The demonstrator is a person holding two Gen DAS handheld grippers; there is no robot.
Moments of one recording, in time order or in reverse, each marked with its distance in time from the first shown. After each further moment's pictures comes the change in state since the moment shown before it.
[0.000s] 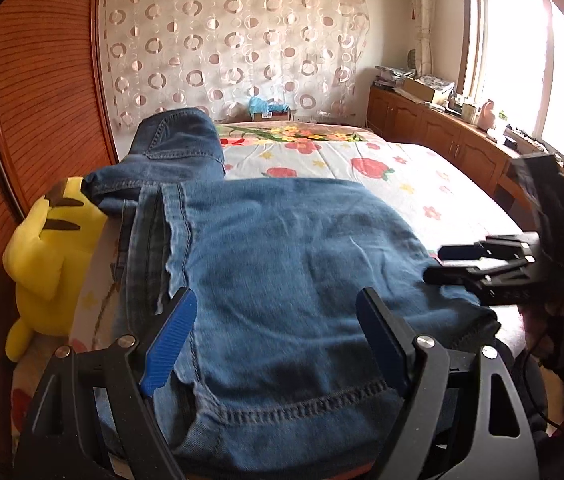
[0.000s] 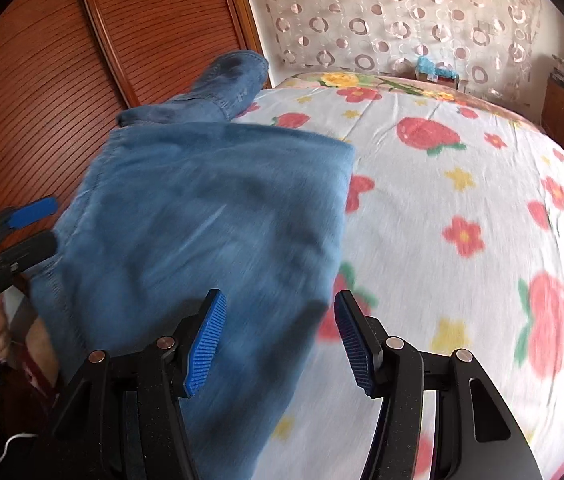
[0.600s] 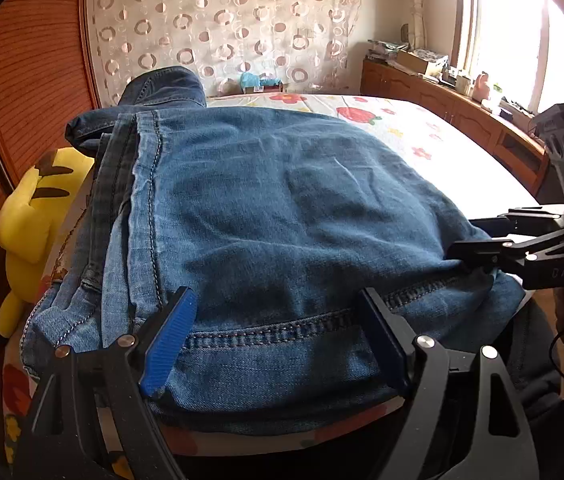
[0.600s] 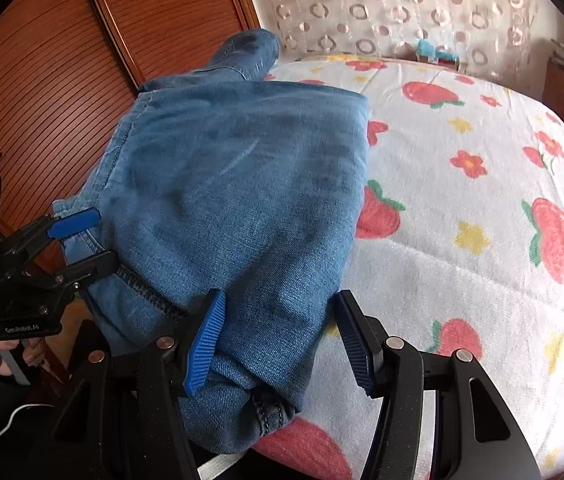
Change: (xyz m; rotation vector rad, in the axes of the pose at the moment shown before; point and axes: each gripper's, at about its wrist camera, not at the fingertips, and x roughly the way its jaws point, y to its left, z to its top) left arm 0.010 -0.017 -0.053 0.041 0.076 0.002; right arm -0.022 0.020 -0.035 0.023 0.041 0.010
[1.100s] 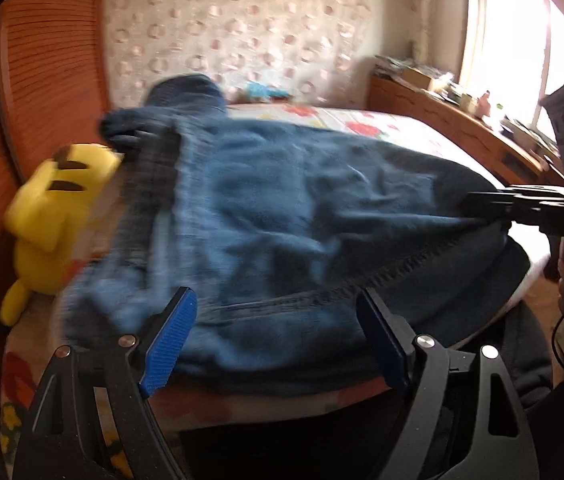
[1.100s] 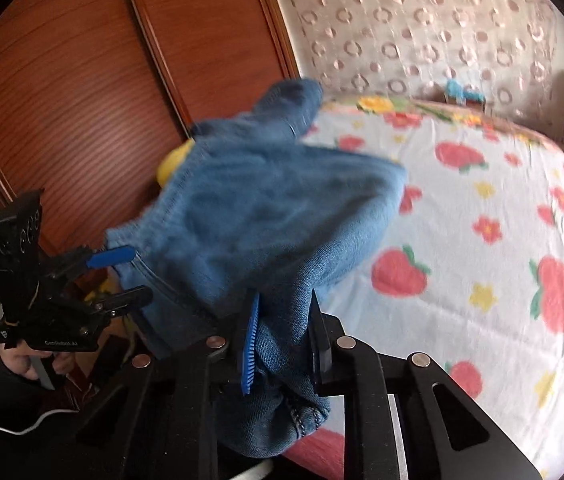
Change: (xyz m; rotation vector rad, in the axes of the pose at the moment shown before) left arm -0.037 0.027 -0.010 -0.064 -0.053 0.016; right arm -0.038 0.017 0.014 -0.078 -0.150 0.104
